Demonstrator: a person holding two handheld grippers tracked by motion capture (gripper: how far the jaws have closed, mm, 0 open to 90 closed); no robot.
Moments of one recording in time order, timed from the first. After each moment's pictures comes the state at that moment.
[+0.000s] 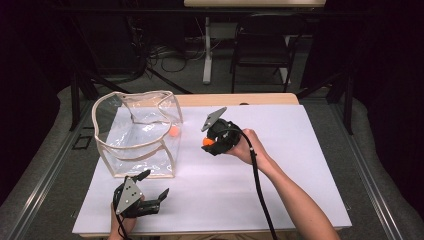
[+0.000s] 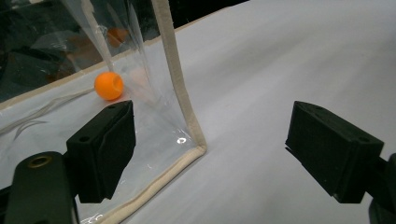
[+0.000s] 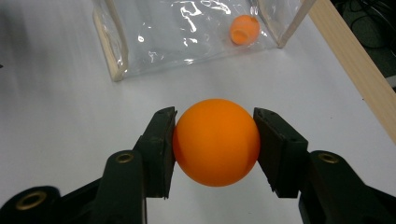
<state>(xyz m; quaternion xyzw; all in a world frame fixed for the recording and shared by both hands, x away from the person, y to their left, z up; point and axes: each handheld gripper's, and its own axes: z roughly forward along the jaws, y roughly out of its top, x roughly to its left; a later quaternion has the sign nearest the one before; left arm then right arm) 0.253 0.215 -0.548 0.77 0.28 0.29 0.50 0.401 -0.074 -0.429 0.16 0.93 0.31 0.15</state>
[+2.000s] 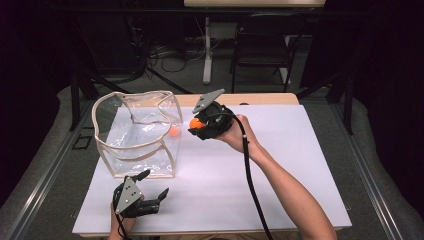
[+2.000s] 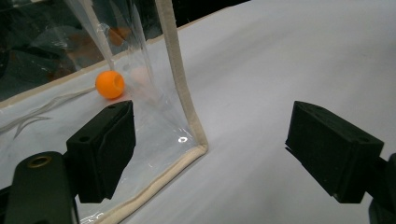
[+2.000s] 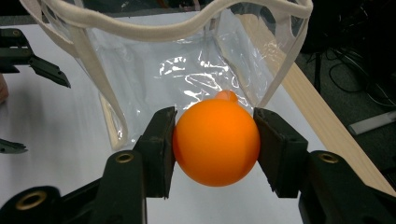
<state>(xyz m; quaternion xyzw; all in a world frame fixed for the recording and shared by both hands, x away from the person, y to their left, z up) 0.254 0.216 -0.549 0.76 0.29 0.29 0.50 0.408 -0.054 -0.381 0.15 0.89 0.39 0.17</state>
